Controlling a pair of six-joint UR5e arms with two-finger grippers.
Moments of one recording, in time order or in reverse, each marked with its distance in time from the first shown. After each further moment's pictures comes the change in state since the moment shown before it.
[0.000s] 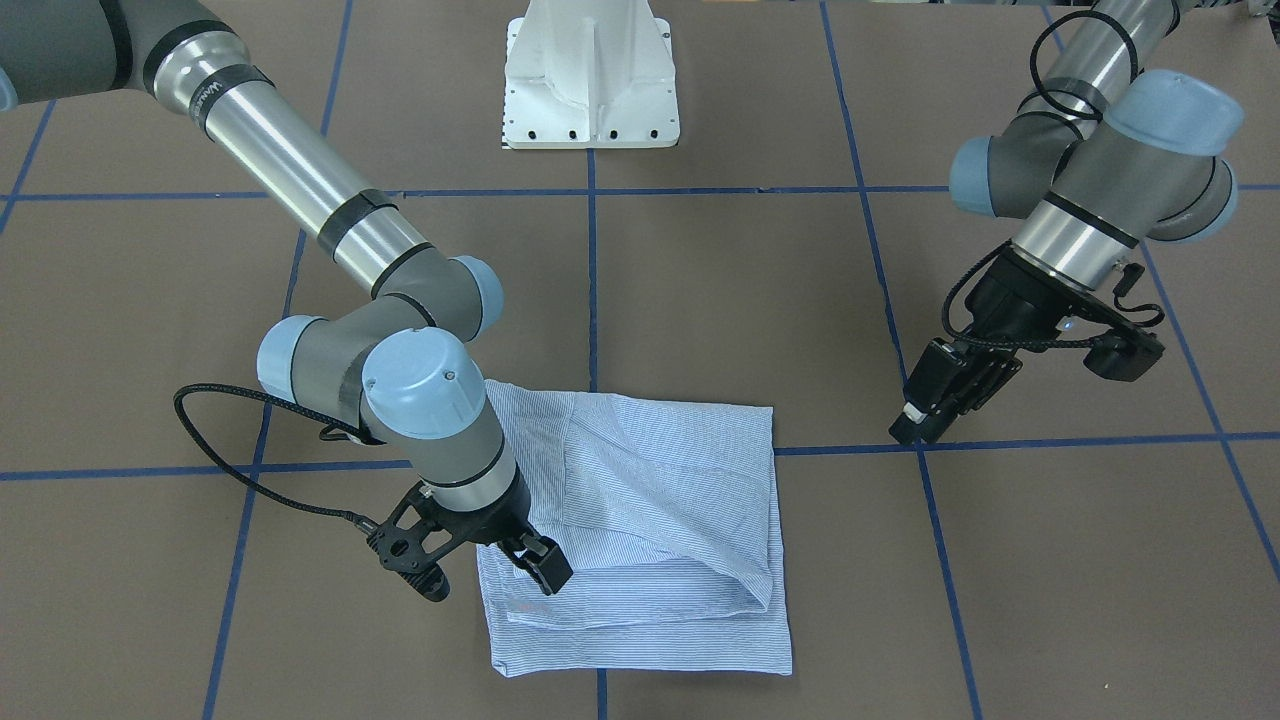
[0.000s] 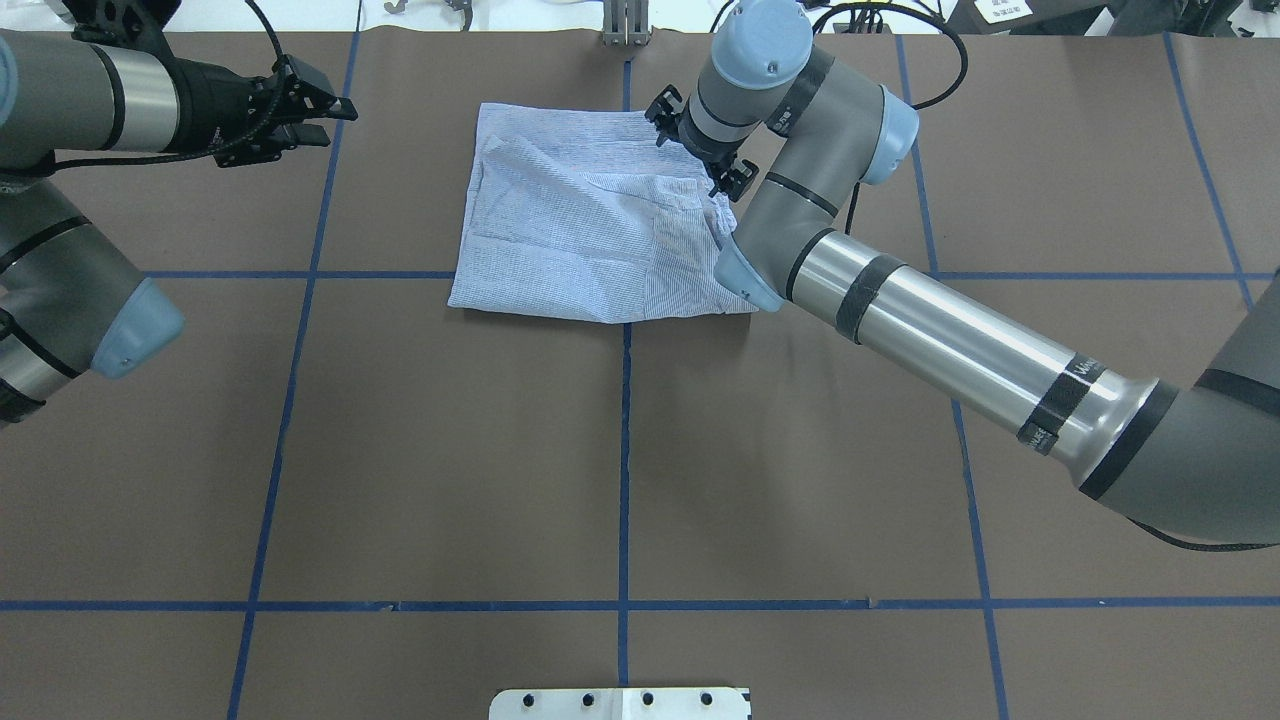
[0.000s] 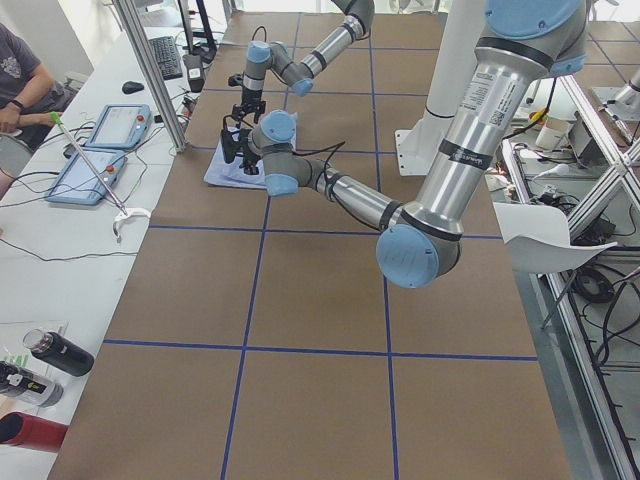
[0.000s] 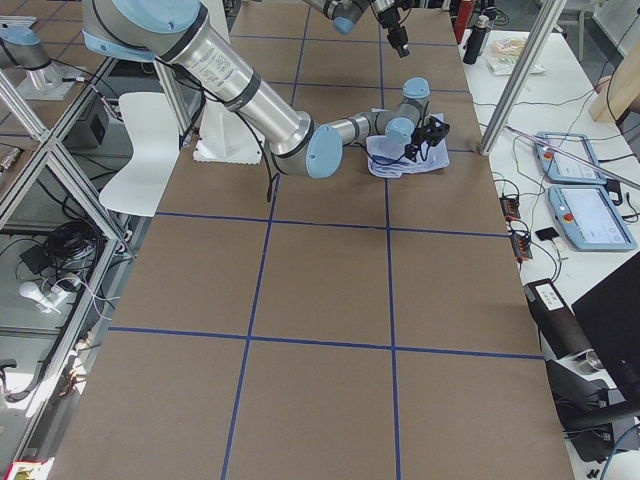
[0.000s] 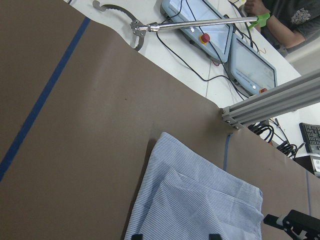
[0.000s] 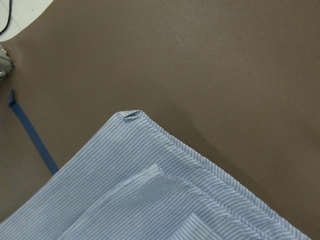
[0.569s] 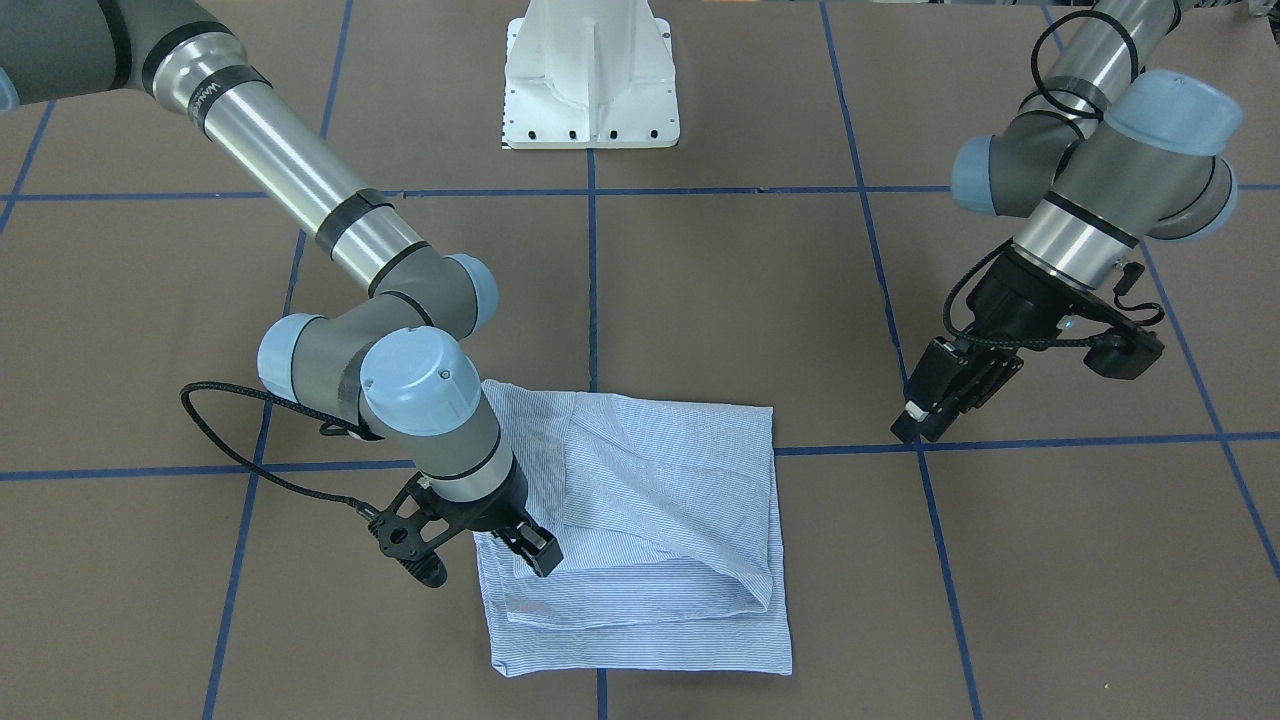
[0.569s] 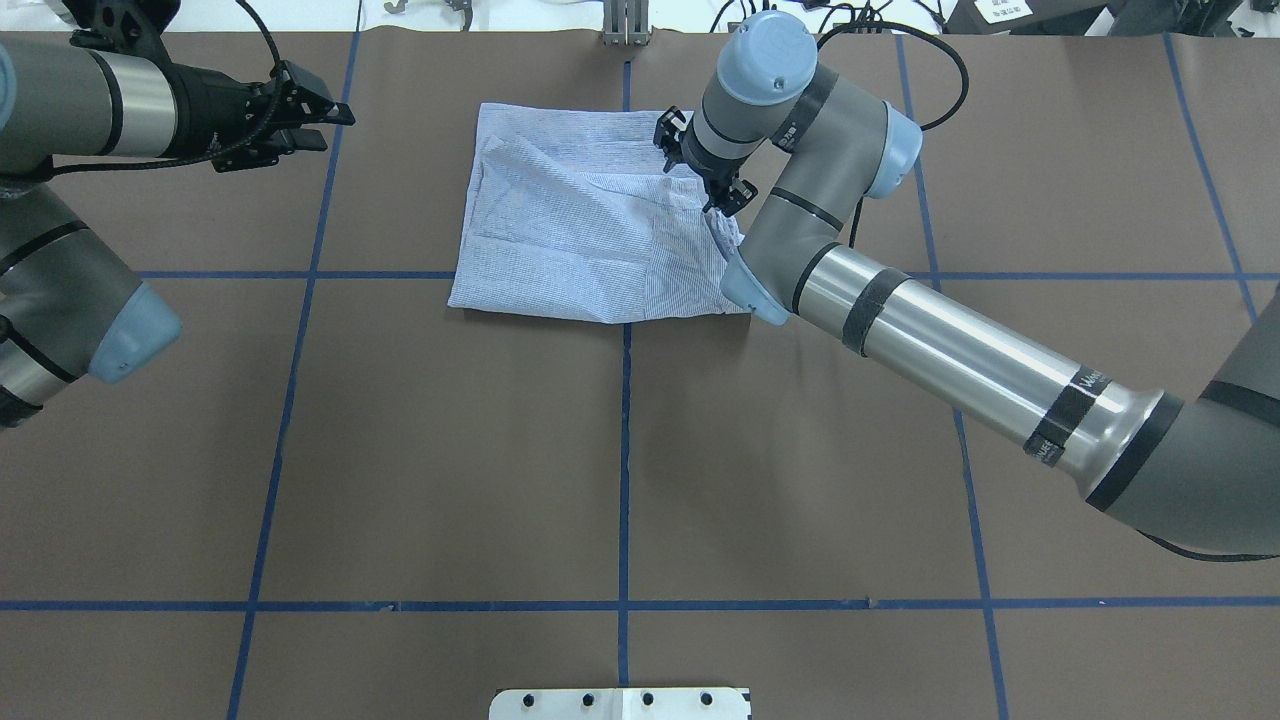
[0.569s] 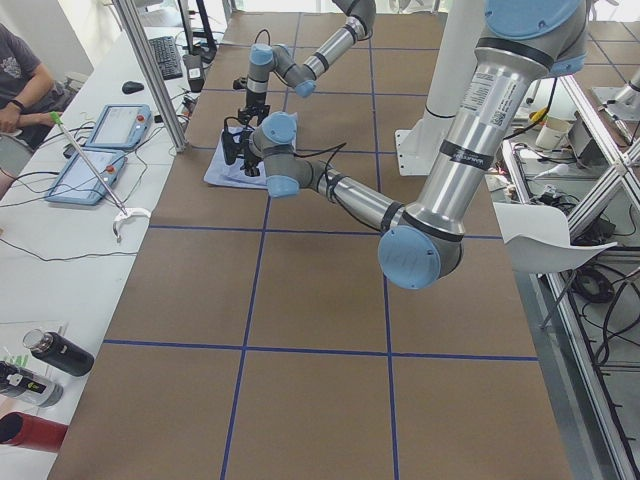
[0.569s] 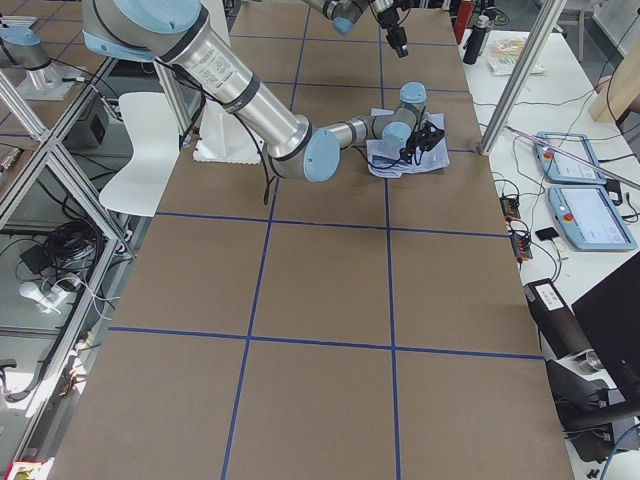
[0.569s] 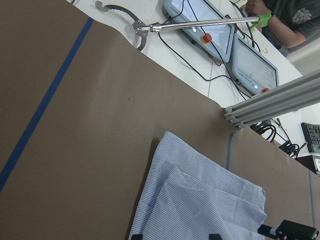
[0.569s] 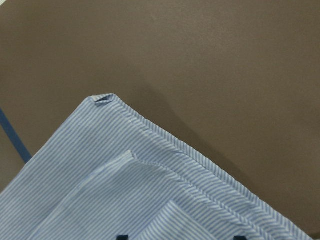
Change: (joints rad) left arm 0.003 0.005 -0.001 0.000 0.000 0.004; right arm -0.007 -0.025 0.019 0.001 0.033 0.047
